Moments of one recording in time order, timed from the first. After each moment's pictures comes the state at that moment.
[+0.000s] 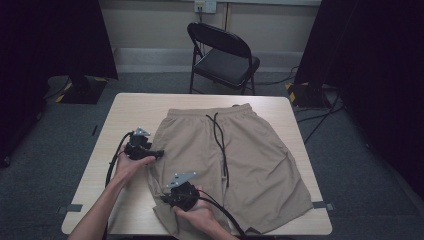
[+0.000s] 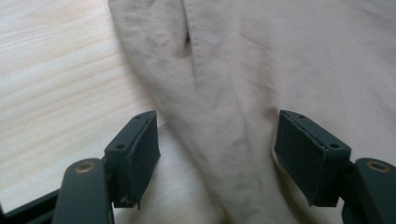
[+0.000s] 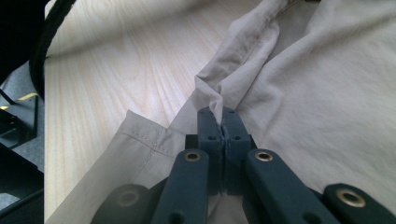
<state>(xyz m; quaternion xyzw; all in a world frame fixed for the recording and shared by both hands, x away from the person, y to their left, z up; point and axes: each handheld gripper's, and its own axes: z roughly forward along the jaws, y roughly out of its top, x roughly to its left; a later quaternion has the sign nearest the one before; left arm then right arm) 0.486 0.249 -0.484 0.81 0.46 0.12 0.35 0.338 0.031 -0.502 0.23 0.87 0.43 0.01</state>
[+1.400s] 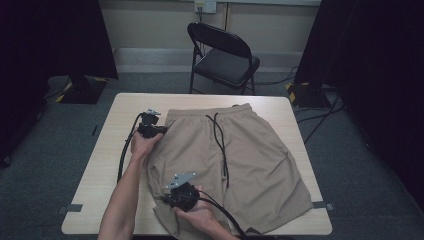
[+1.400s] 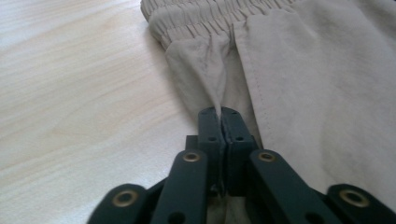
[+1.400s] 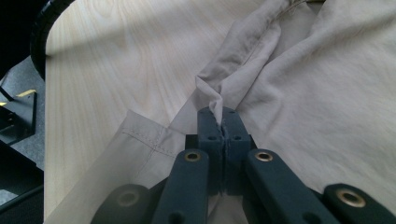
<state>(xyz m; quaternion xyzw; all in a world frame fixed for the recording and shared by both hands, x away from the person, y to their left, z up) 0.560 0.224 -0.492 0.78 0.48 0.15 0.36 0.335 0.031 -0.501 0.22 0.88 0.43 0.02</state>
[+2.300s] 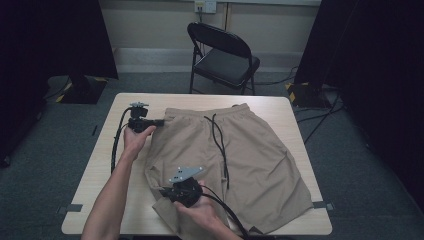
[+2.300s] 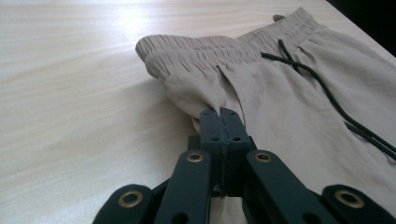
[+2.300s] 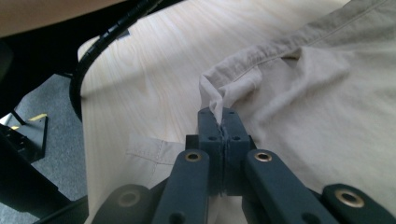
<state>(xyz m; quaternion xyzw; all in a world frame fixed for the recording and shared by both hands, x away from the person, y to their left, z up) 0.550 0.249 -0.446 0.74 0.49 0.09 0.46 0.335 0.022 -0.464 0.23 0.85 0.48 0.02</state>
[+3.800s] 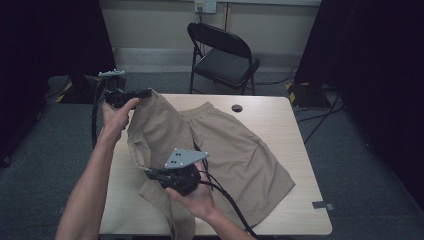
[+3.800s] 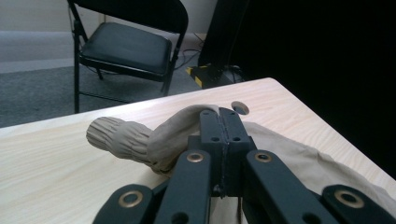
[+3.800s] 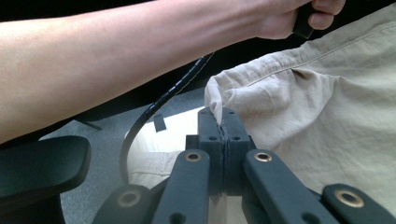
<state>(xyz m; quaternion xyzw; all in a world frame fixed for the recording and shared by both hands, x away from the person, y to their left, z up) 0.527 0.274 -0.318 0.70 0.46 0.14 0.53 0.322 0.024 -0.359 0.17 0.80 0.58 0.05</state>
